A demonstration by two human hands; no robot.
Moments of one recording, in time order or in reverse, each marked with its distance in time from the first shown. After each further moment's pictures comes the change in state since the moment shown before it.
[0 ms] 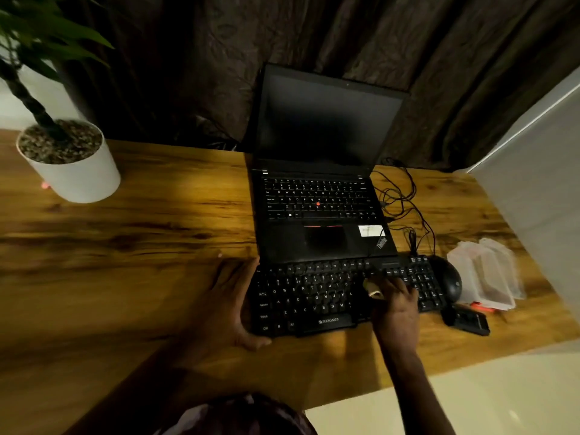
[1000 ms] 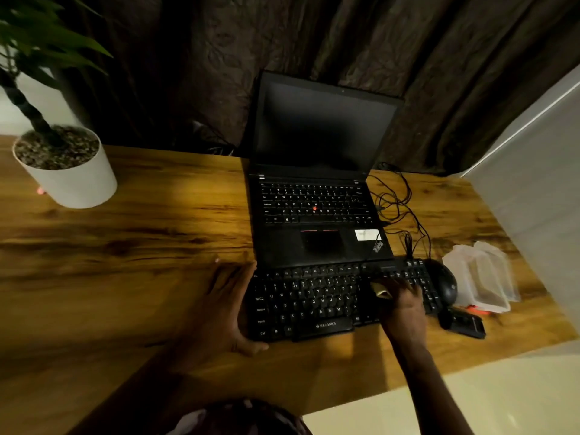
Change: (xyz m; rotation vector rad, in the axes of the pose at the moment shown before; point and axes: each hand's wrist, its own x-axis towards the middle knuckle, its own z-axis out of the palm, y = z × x) left_hand 0.000 0.003 -0.002 0.005 -0.015 -0.018; right_hand 0.014 0.034 0.006 0.044 -0.053 -0.035
